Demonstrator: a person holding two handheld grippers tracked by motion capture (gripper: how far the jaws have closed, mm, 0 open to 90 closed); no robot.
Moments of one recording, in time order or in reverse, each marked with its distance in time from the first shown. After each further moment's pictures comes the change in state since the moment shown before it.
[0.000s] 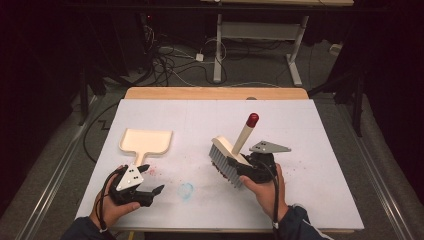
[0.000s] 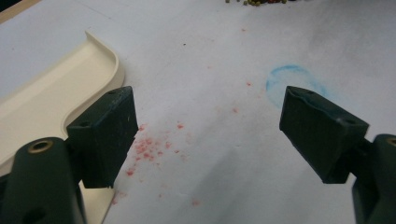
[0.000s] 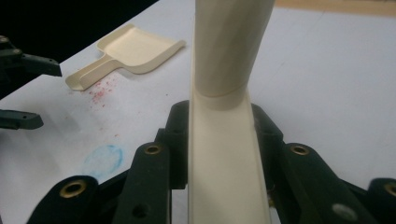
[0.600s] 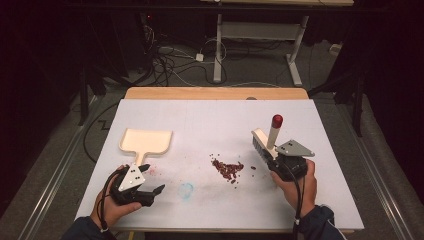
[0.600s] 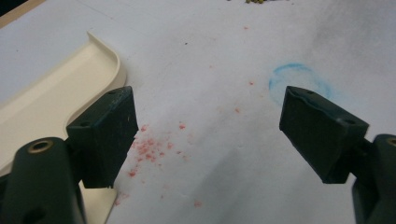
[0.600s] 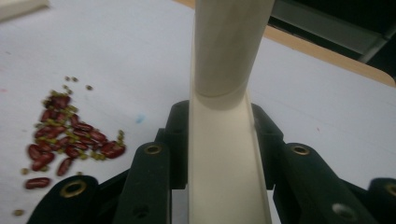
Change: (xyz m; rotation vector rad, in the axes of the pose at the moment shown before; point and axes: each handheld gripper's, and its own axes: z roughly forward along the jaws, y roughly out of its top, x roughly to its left) left arm -0.002 0.002 0.001 0.009 0.021 0.016; right arm -0.050 -0.016 -0.032 0.041 -0.412 -0.189
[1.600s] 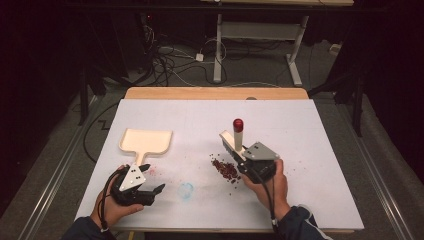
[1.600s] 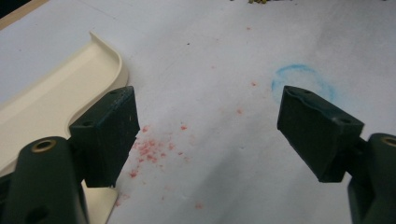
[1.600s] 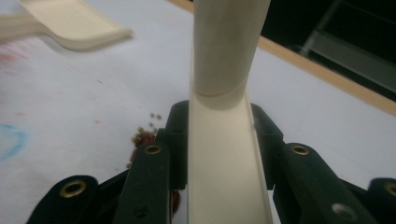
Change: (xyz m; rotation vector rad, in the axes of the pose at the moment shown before) left arm 0.000 0.000 0.001 0.001 0.012 -0.005; right arm 0.060 0.027 0.010 -0.106 0.165 -0.107
